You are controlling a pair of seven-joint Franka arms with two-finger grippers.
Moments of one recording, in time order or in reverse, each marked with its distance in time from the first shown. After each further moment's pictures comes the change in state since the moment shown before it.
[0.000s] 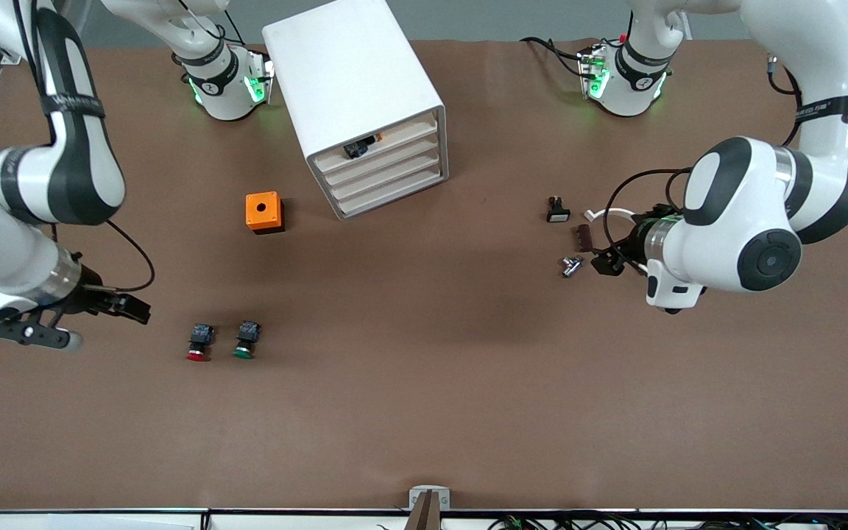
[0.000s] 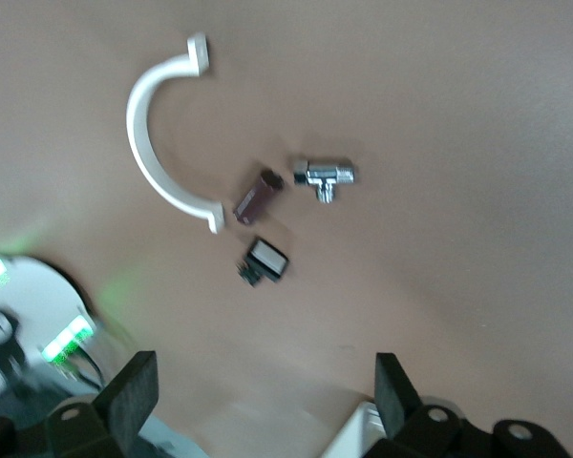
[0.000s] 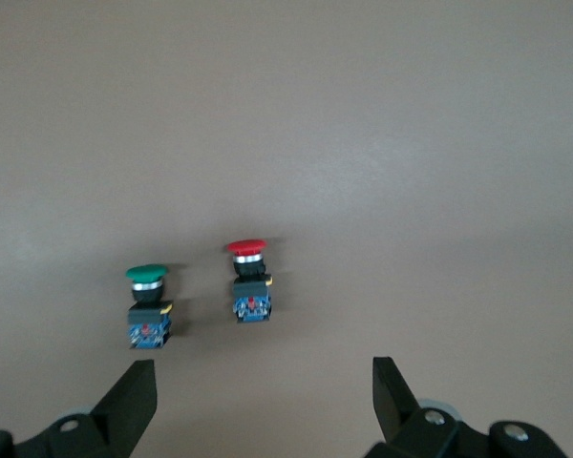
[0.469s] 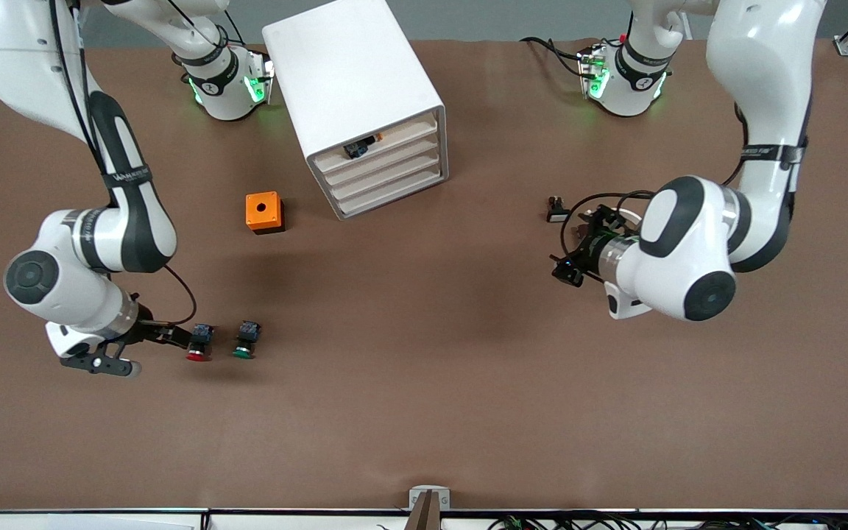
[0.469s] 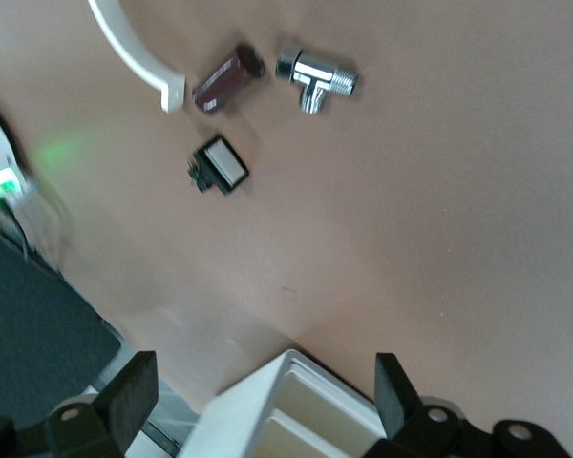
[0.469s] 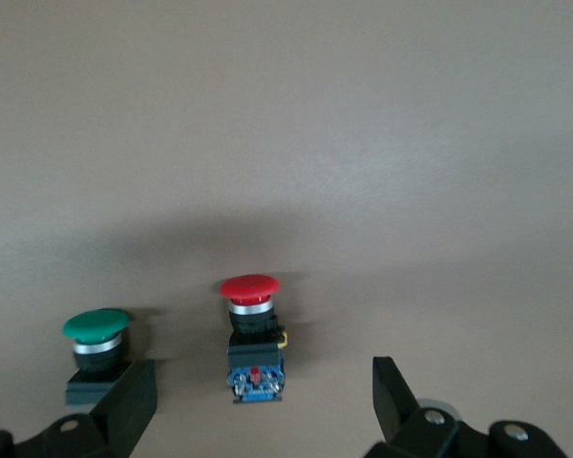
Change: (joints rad) left arm -0.067 0.137 -0.001 0.038 -0.156 0.023 -0.350; right arm 0.006 0.213 0.015 -0.002 0.011 0.192 0.000
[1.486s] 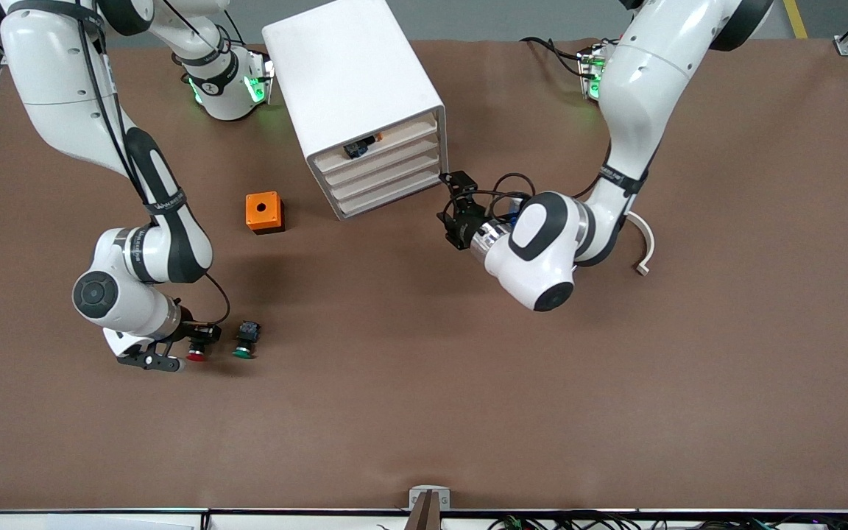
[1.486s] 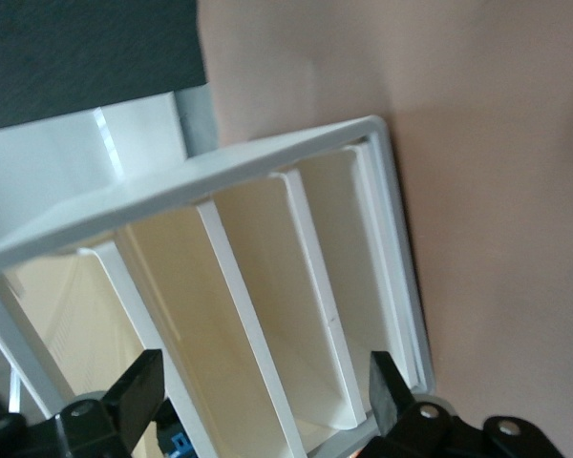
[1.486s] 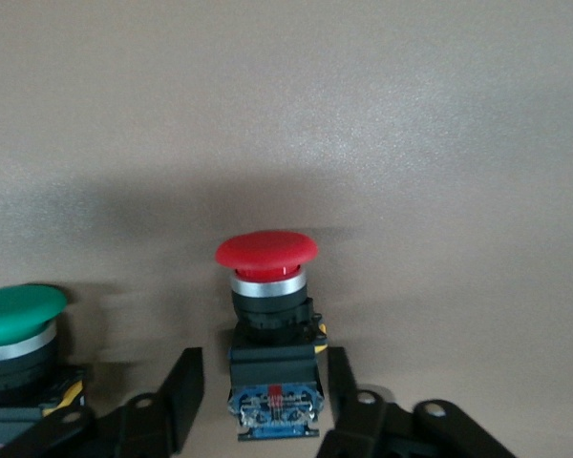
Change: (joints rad) left arm -0.241 0.214 -0.003 0.018 -0.566 0.035 -0.735; right arm 0.015 0.095 0.011 -0.049 0.020 0.080 0.000
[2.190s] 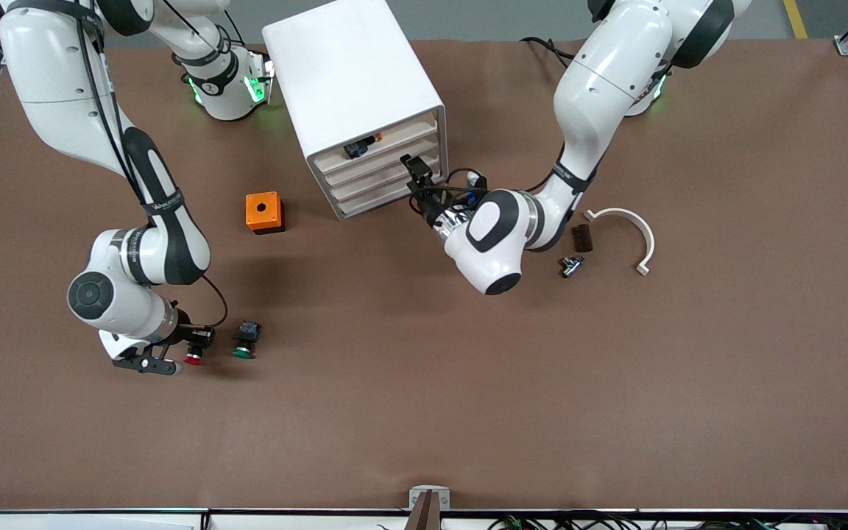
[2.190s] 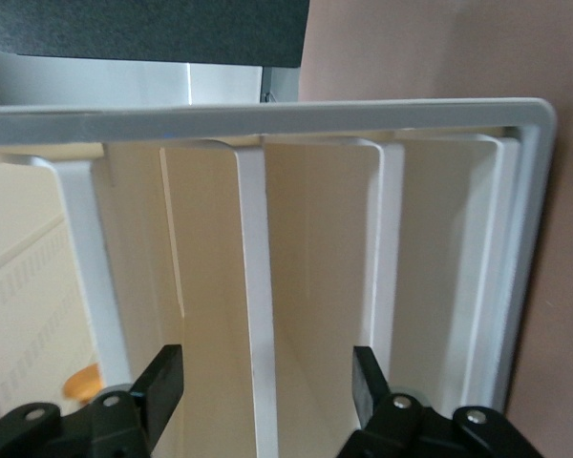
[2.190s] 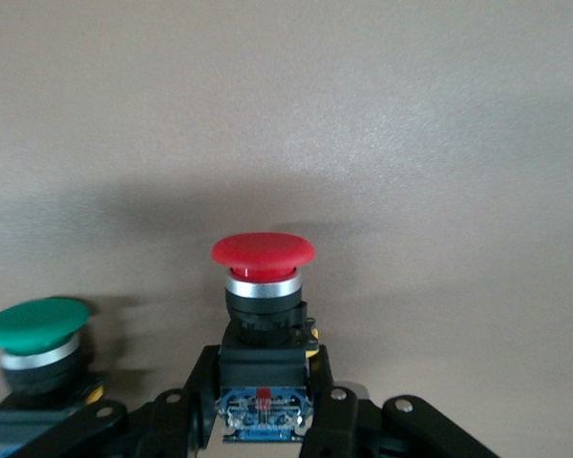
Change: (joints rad) left arm -0.118 0.074 -0.003 0.001 -0.116 -0.001 -0.246; right arm 0.000 -0.019 -0.002 0.047 0.004 -0.074 0.008
